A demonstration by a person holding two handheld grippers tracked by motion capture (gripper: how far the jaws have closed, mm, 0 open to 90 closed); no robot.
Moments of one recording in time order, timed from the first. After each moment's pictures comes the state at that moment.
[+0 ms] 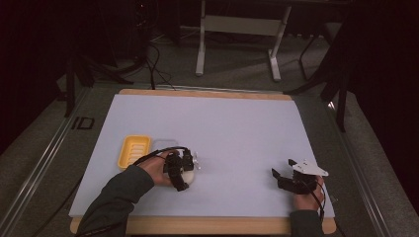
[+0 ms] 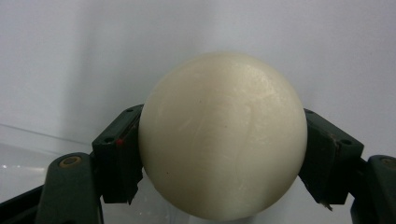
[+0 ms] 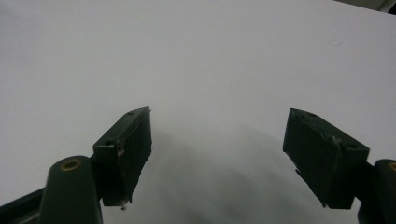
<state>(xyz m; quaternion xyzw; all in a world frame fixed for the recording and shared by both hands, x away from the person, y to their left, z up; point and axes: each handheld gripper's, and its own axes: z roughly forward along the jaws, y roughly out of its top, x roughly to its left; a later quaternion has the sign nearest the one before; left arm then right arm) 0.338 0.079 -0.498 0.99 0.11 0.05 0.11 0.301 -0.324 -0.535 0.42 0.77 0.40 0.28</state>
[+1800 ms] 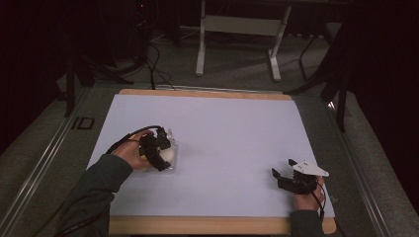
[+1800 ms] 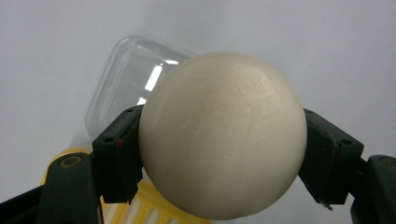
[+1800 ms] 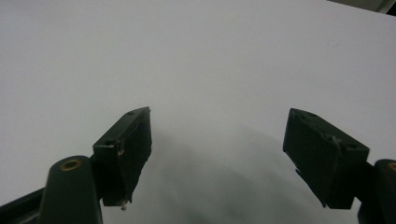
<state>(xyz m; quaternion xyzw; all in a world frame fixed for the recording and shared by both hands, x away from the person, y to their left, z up) 0.360 0.147 -0.450 0.96 0.22 0.11 0.12 0.300 -0.325 -0.534 0.42 0.77 0.40 0.28</state>
